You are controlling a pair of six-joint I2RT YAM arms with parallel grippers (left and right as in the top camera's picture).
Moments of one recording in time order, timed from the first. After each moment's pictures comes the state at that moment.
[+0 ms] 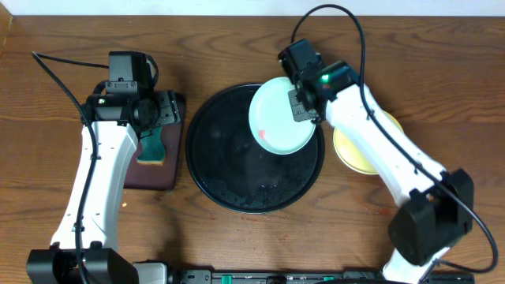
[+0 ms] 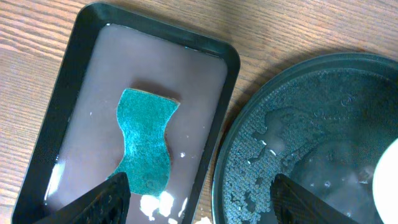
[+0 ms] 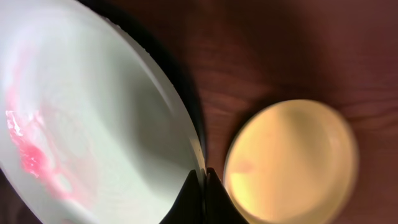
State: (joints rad) left arm 0.01 1.49 1.29 -0.89 -0.02 -0.23; right arm 0.56 1.87 1.68 -1.07 0.35 0.31
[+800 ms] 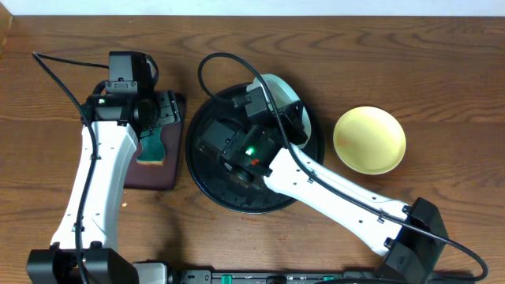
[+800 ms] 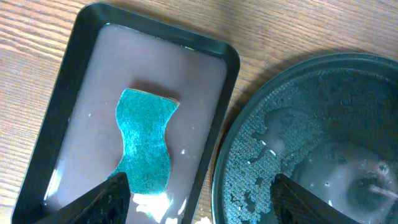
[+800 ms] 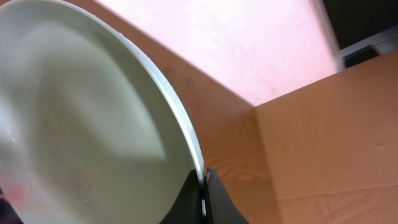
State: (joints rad) left arm 0.01 1.49 1.29 -0.89 -0.02 -0.23; right arm 1.00 1.85 1.68 -1.26 1.24 0.54
